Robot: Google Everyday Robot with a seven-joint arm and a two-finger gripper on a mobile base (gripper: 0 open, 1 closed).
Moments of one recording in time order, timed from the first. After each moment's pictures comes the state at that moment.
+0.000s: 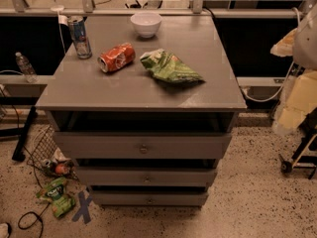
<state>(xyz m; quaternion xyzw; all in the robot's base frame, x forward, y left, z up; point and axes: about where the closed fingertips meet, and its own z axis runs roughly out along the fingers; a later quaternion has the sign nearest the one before) 0.438 -0.217 0.977 -0.60 0.78 -0.03 0.16</state>
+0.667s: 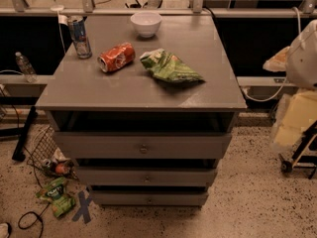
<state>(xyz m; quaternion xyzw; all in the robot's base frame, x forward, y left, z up) 0.422 -0.209 0.953 -0.62 0.77 -0.02 0.15</state>
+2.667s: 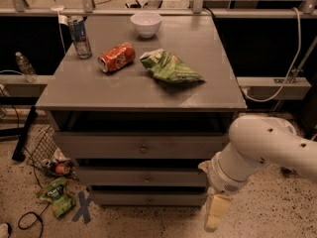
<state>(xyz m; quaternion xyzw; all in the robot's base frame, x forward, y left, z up) 0.391 -0.131 0.641 -0.67 0.73 0.13 0.09</state>
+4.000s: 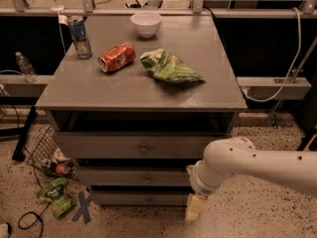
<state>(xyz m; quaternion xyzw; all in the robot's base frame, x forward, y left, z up) 0.448 -0.104 0.526 -0.66 0.74 0.10 0.12</state>
